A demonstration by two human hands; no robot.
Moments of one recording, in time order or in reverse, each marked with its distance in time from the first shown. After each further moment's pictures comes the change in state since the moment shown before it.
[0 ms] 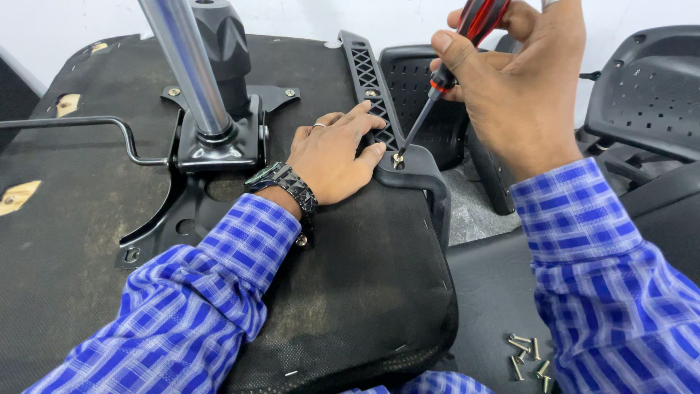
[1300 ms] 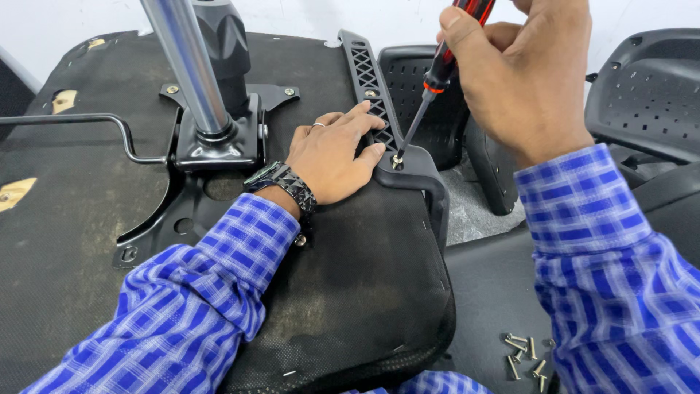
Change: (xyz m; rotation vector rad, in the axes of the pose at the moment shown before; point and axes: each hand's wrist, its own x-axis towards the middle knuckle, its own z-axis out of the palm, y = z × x) left_hand 0.001 -0.002 0.001 -0.017 0.000 0.001; right_hand 0.012 0.002 -0.006 -0.137 -0.026 -0.120
